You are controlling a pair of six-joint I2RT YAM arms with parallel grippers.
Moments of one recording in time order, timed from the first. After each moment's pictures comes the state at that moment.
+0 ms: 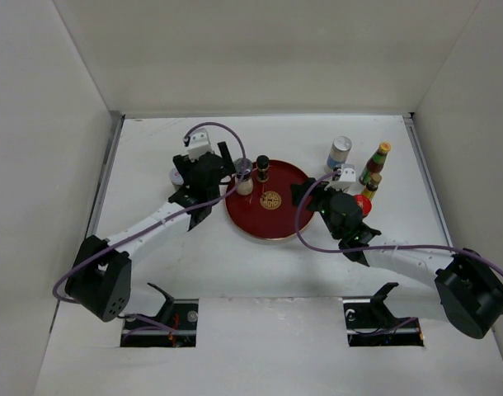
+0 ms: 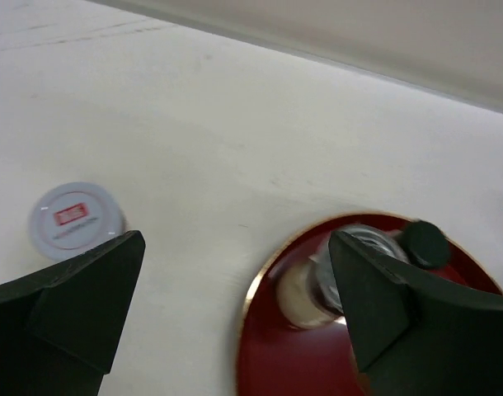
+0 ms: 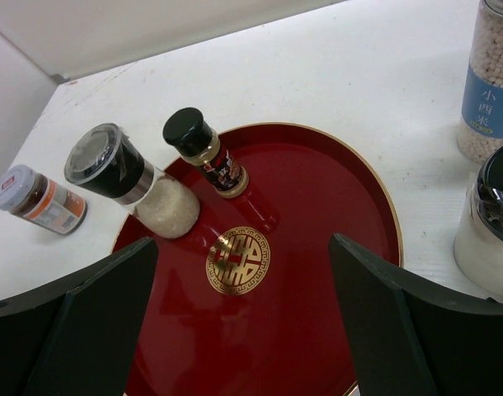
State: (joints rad) left arm -0.59 1.36 0.87 0.18 -0.70 -0.41; right arm 0.68 1.21 0.48 0.61 0.41 0.47
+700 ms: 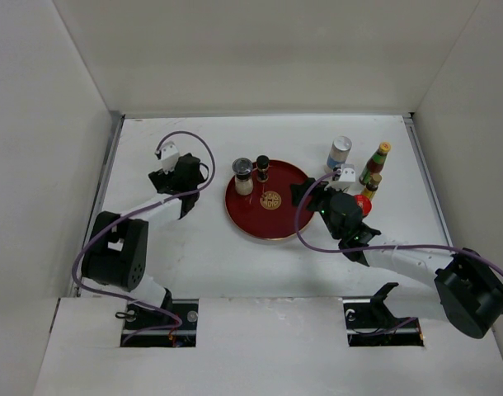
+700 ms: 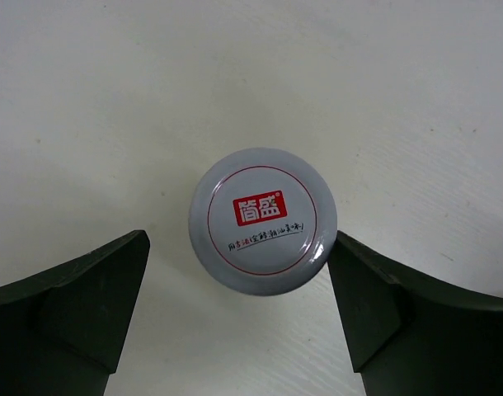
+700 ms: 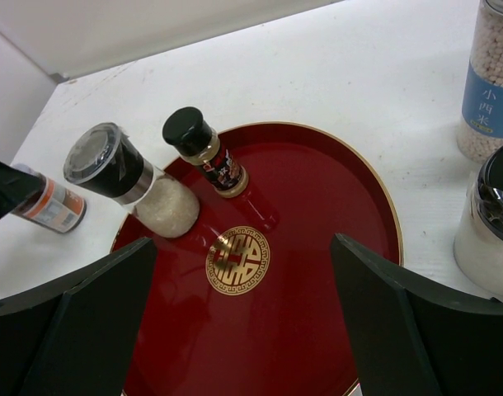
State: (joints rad) left arm -0.29 1.54 0.79 0.13 -0.69 -0.53; right arm 0.68 1.21 0.48 0.61 0.41 0.47
